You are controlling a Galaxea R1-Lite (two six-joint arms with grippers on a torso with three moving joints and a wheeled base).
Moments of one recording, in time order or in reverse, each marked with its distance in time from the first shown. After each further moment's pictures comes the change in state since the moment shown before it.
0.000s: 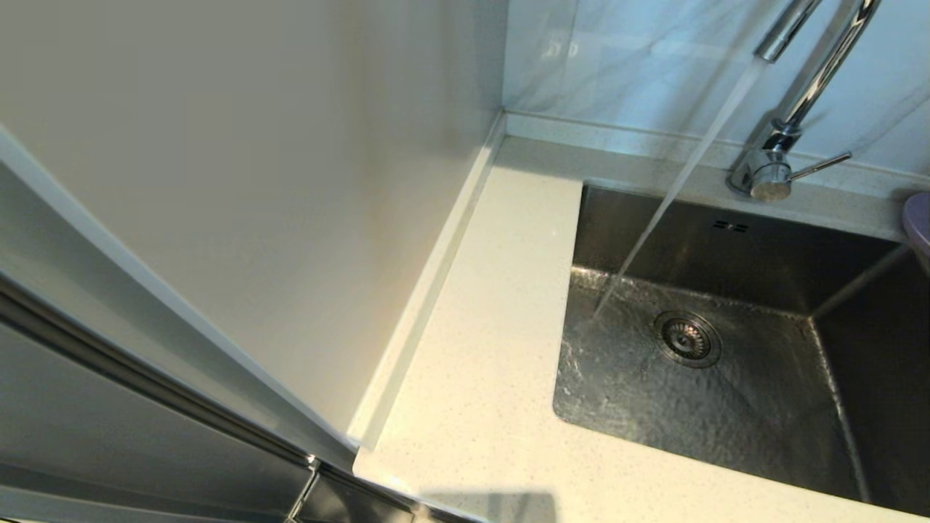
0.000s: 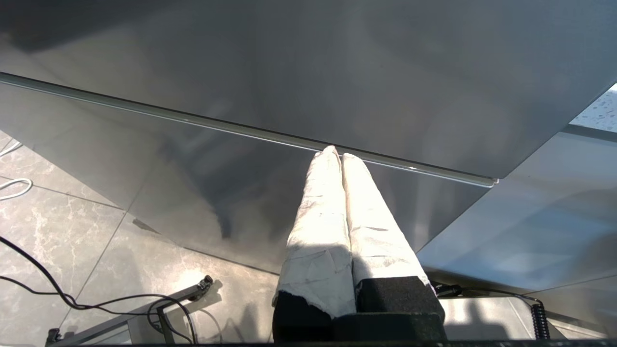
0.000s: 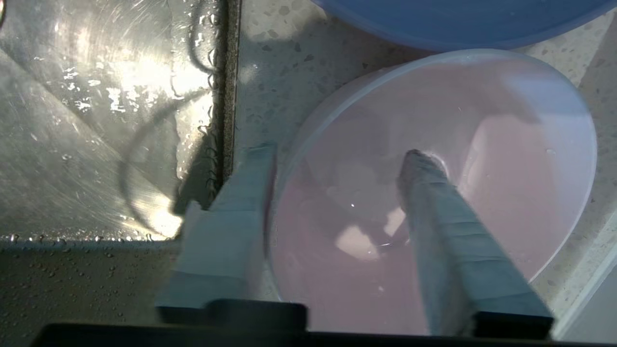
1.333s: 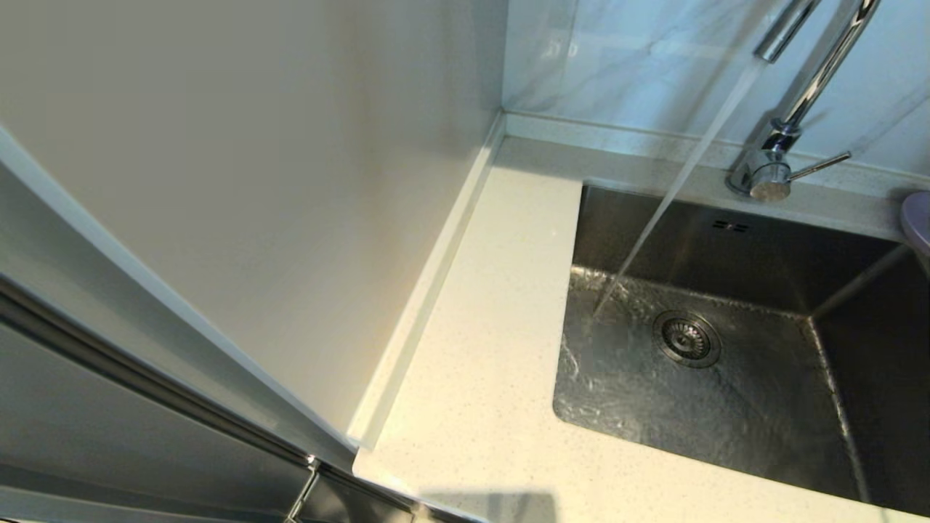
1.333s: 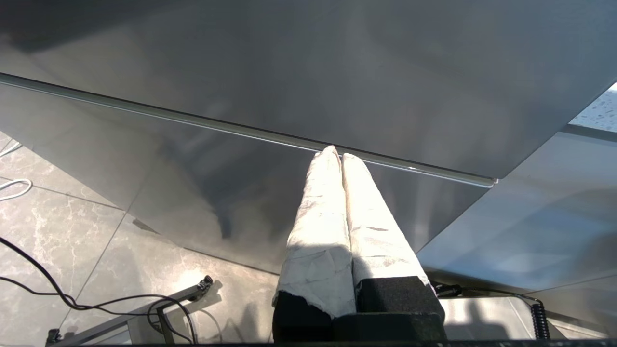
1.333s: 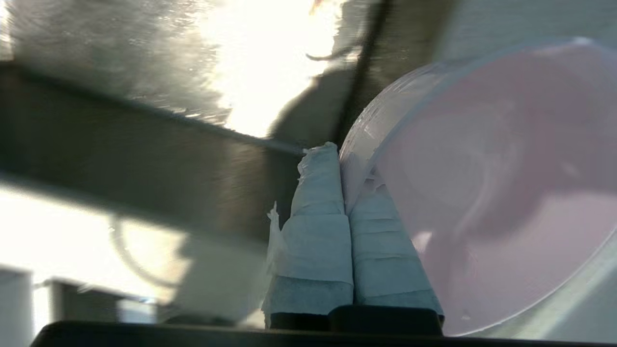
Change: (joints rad) left arm 0.000 0.000 0.000 0.000 0.000 0.000; right arm -0.068 -0.267 -0.008 0.448 0.252 -0.209
